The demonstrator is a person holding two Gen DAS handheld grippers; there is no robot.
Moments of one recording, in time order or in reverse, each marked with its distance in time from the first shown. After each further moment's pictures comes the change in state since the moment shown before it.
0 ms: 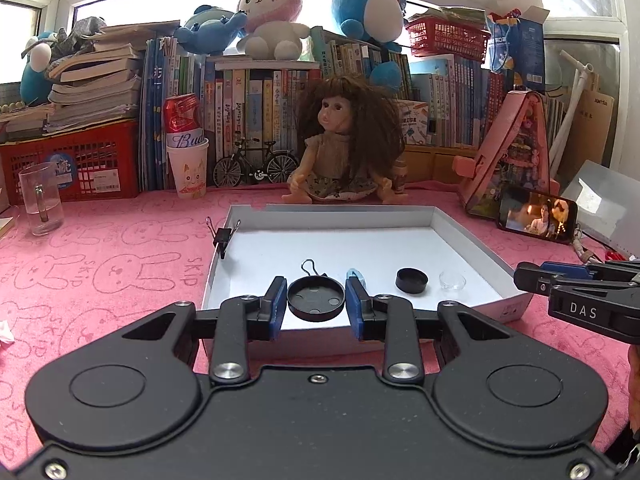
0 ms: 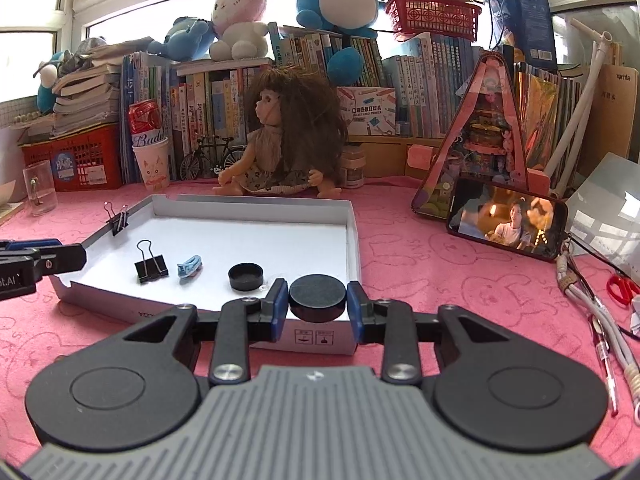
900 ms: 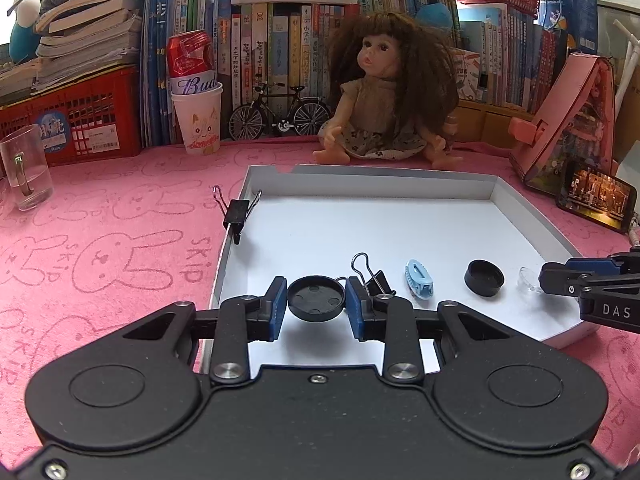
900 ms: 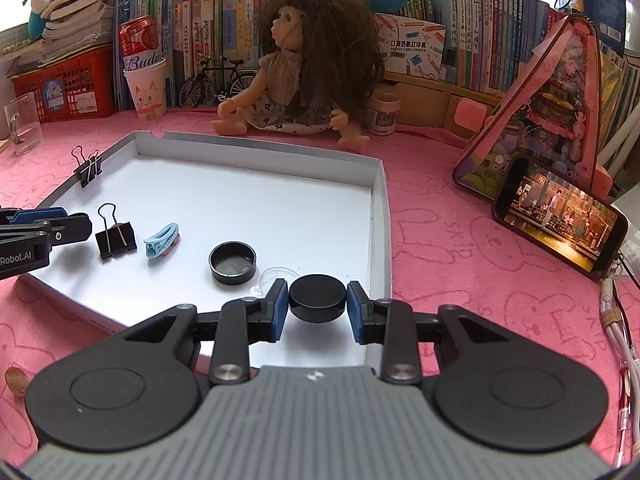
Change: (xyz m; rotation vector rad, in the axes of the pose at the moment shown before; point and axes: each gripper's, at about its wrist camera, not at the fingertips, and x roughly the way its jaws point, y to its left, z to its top) left arm 0.096 0.022 0.010 -0.033 0.162 0.069; right arm 0.084 0.009 0.029 -0.096 0.247 0.046
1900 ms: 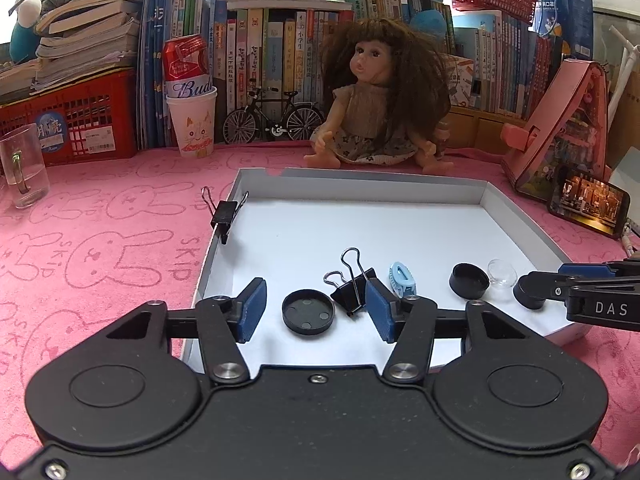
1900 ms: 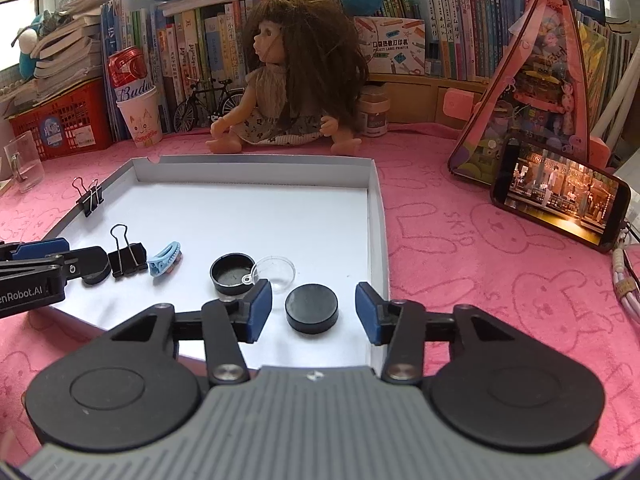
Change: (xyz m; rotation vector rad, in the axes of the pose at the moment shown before) left arm -0.009 -0.008 -0.003 -0.014 -0.021 -0.015; right arm -0.005 -0.012 -0.008 0.108 -0.049 0.037
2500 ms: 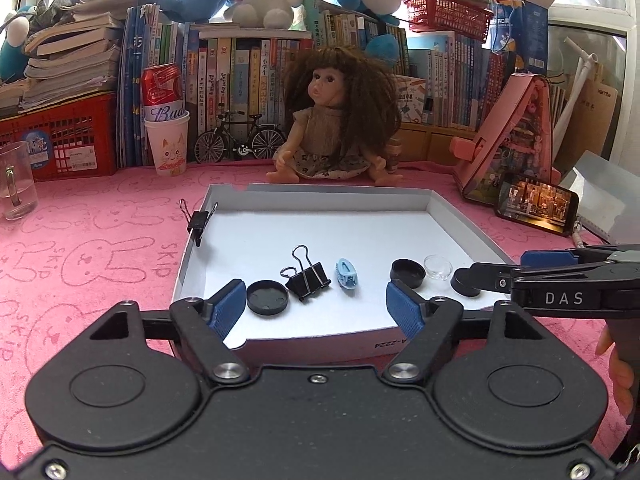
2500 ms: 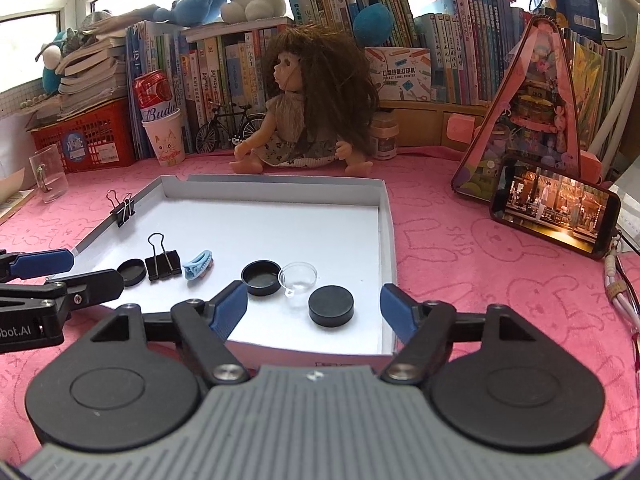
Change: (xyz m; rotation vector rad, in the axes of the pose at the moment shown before) left arm -0.054 -0.013 -0.013 0.033 -0.059 -0.102; right arm -0.034 0.007 -0.008 -0.009 -0.072 0.035
